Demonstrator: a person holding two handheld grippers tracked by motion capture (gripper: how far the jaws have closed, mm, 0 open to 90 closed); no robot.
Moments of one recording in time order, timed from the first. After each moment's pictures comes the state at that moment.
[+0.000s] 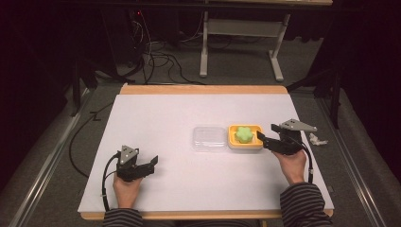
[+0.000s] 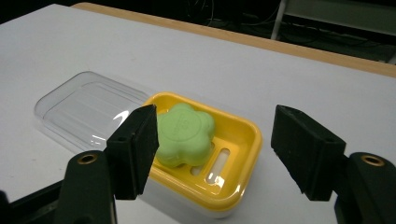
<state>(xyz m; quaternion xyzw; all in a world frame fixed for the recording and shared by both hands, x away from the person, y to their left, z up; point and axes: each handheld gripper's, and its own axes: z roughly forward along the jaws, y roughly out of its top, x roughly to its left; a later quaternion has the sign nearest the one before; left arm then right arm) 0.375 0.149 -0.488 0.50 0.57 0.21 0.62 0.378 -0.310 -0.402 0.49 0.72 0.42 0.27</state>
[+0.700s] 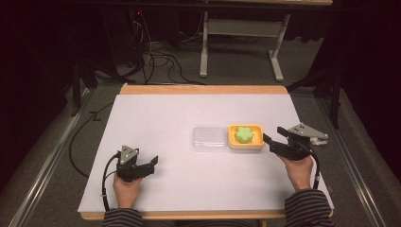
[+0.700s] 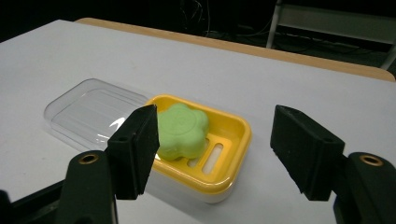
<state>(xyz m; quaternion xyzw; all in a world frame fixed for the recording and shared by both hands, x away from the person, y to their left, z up) 0.375 0.149 -0.488 0.50 0.57 0.21 0.62 0.357 -0.323 -0.399 0.49 0.70 0.44 0.28</state>
